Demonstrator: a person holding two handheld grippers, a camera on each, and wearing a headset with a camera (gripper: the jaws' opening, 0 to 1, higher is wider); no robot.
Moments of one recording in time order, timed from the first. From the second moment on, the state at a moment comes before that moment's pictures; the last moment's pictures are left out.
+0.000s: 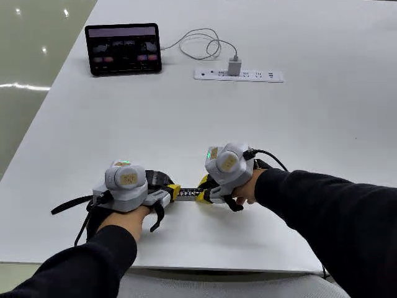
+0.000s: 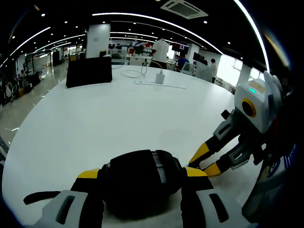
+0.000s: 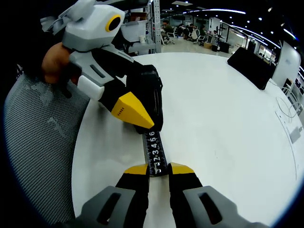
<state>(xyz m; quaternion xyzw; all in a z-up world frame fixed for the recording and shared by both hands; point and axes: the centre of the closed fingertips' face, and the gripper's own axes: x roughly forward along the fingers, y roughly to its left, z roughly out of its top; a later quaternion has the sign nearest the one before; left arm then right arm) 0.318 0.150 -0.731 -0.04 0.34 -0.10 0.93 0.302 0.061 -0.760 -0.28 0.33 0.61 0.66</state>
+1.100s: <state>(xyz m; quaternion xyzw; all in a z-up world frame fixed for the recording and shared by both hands) 0.324 0.152 -0.727 -0.03 0.33 -0.10 0.94 0.301 0.078 -0.761 -0.28 0.33 0.61 0.66</state>
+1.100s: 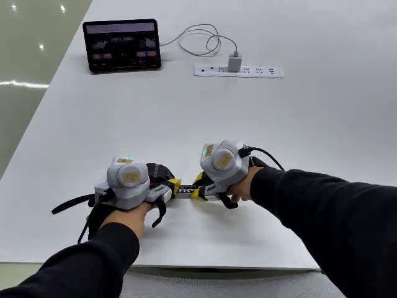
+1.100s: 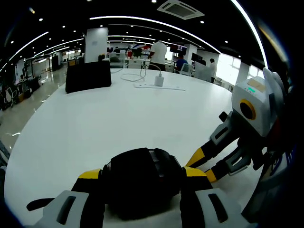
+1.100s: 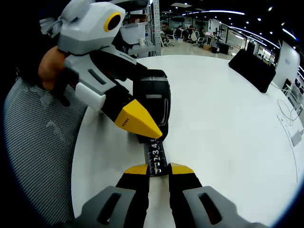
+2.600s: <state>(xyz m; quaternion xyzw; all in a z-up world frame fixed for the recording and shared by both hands) 0.318 0.153 -0.730 -0.05 0.35 -0.11 0.93 0.301 0.102 -0.761 -0.27 0.32 0.62 0.66</state>
